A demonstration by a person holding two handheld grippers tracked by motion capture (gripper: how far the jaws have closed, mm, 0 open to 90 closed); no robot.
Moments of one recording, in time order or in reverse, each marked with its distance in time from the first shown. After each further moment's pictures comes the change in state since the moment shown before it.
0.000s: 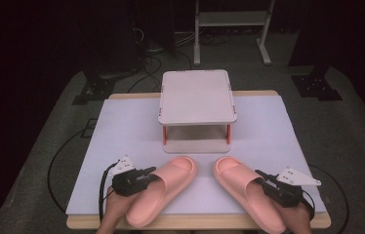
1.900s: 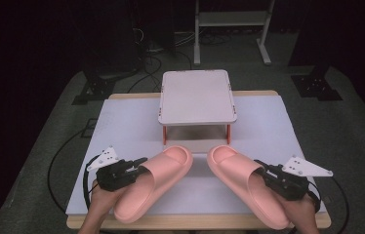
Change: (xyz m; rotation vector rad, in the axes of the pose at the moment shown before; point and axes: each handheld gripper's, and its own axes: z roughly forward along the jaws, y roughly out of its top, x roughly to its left) left arm -0.009 0.045 -0.046 -0.081 -0.029 0.054; right arm 0.016 0.061 -0.025 -0.071 0.044 -0.003
